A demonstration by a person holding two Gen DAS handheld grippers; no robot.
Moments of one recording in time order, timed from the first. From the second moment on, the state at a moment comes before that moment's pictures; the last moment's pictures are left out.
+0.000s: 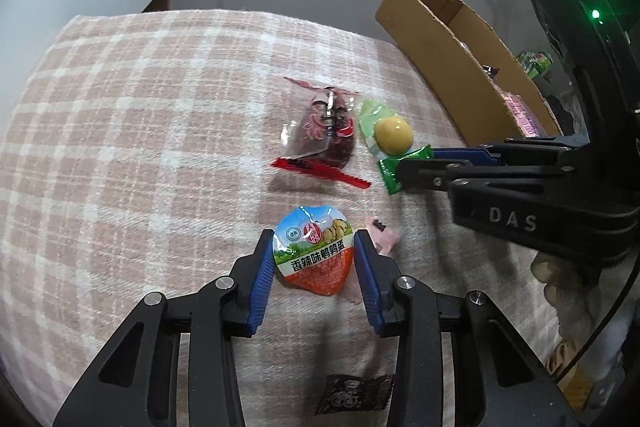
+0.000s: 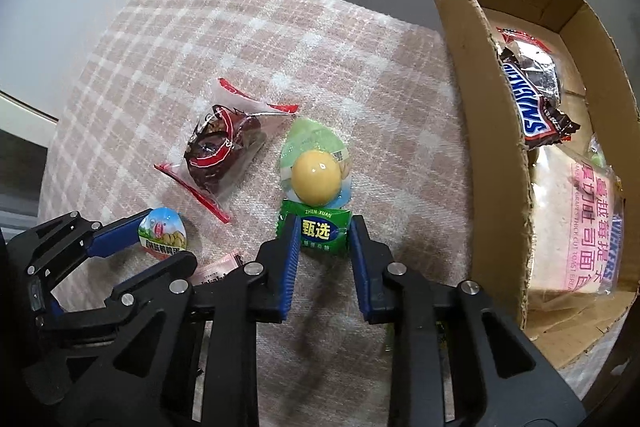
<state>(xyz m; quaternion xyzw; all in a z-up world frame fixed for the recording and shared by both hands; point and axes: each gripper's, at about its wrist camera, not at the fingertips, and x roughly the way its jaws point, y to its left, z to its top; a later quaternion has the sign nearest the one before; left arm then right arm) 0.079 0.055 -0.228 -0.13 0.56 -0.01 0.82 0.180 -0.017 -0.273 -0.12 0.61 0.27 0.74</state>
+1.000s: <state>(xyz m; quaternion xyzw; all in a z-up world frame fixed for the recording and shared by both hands) 0.043 0.090 -0.192 -0.15 0.54 -0.01 0.83 0.169 -0.055 -0.224 -0.14 0.57 0.28 0.76</state>
